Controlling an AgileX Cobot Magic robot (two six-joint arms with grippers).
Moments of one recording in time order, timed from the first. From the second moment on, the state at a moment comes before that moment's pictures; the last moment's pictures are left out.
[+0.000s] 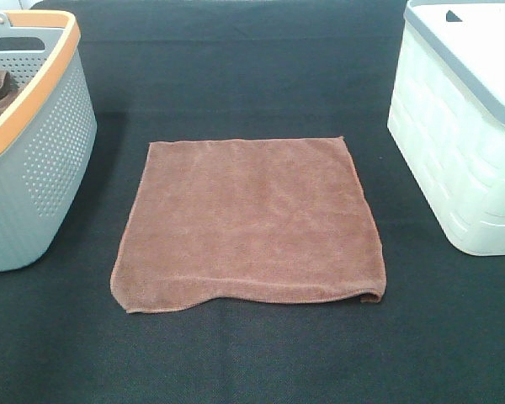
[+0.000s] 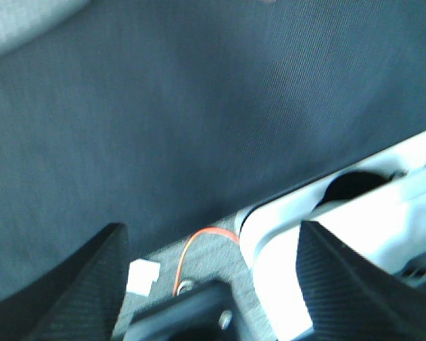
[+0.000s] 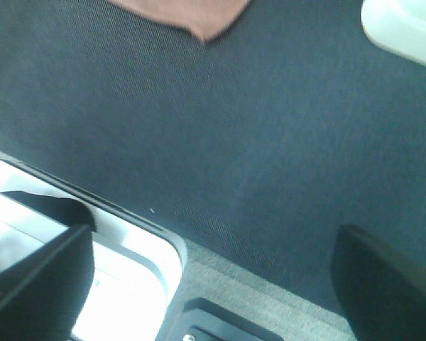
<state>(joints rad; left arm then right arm) -0.47 0.76 -0.67 0.00 1.22 -0.08 0.31 0.66 -0.64 0.13 1.17 -0.15</state>
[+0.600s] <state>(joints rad) -0.47 0.26 -0.53 0.01 1.06 0.01 0.31 0.24 -0.51 0.12 1.07 -0.13</state>
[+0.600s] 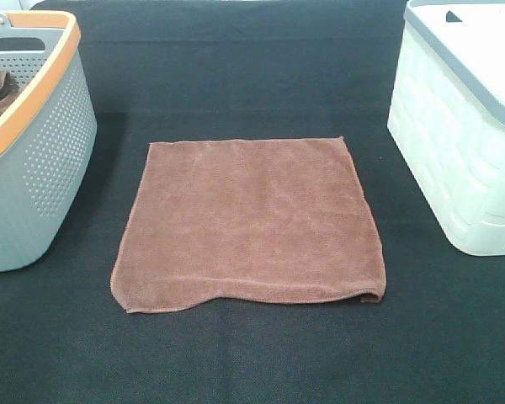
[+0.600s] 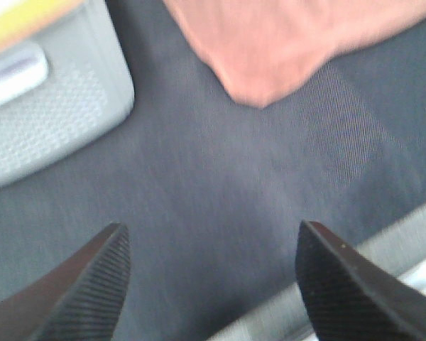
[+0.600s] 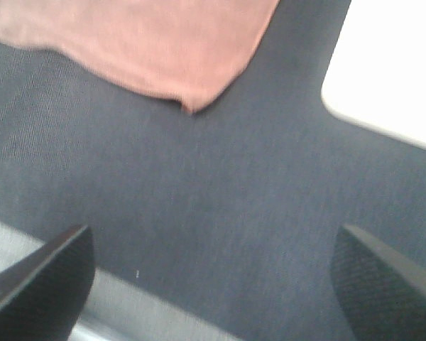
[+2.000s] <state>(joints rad) -0.26 0.19 -0.50 0.01 1.05 0.03 0.15 0.22 -0.50 0.08 1.07 -0.08</state>
